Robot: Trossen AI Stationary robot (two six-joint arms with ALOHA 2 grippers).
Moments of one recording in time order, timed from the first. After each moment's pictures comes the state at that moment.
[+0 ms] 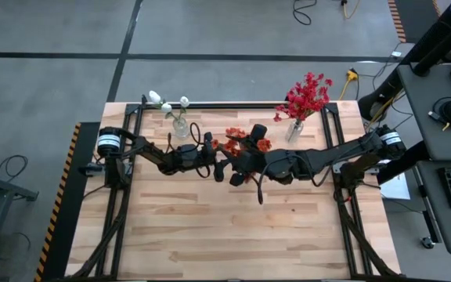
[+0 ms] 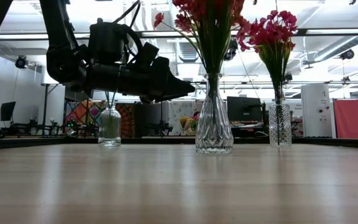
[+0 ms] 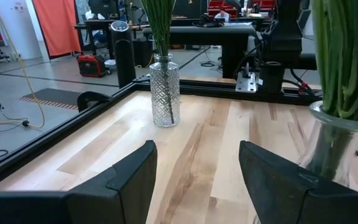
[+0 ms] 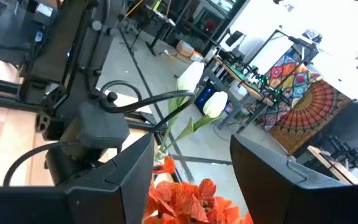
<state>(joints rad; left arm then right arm) 0.11 1.88 0.61 1.21 -0.18 -0.01 0.21 1.57 1.30 0.15 0.76 -0.49</state>
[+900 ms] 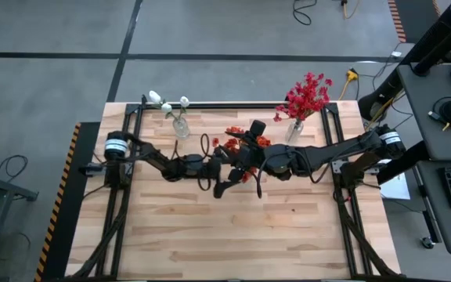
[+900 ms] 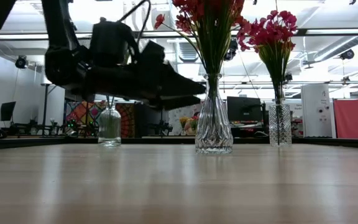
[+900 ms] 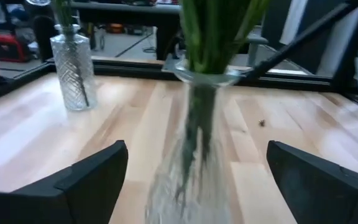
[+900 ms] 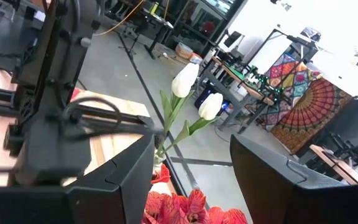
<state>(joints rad) 0.03 1.95 0.65 1.19 -0.01 -0.07 0.18 1.57 1.30 0.18 0.72 -0.48</state>
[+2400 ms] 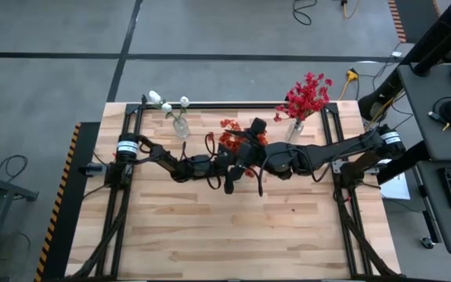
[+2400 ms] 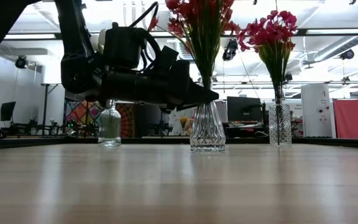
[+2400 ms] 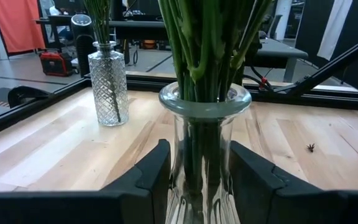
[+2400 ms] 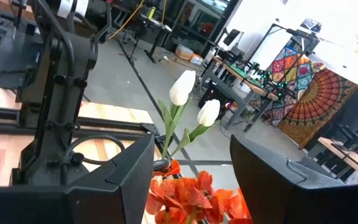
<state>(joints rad) 0.03 2.08 0.77 1.23 -0.15 -0.06 0.18 1.57 1.35 0.14 0.72 -0.41</state>
